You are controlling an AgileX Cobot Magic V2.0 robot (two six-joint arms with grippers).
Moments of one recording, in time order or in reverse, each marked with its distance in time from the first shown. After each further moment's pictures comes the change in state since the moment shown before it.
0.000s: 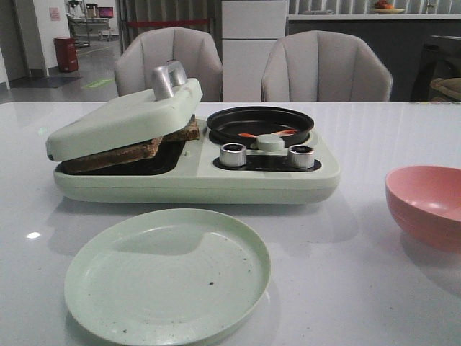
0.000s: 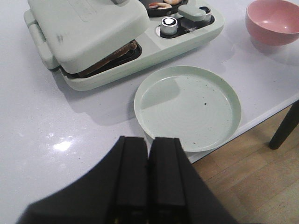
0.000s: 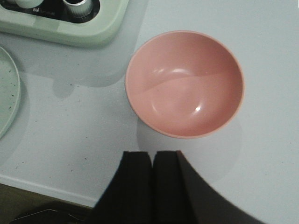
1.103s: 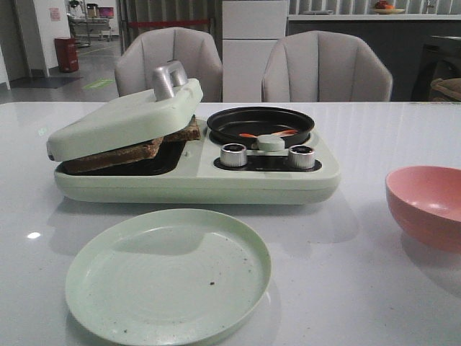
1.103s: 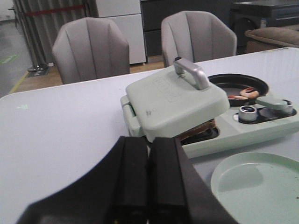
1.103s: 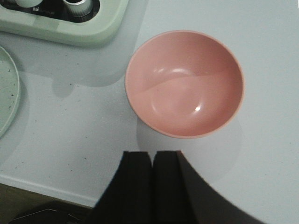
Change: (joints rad) left arm 0.220 -0.377 0.370 0.067 -0.451 0.000; right arm 0.000 0.000 0.000 -0.002 0.002 0.000
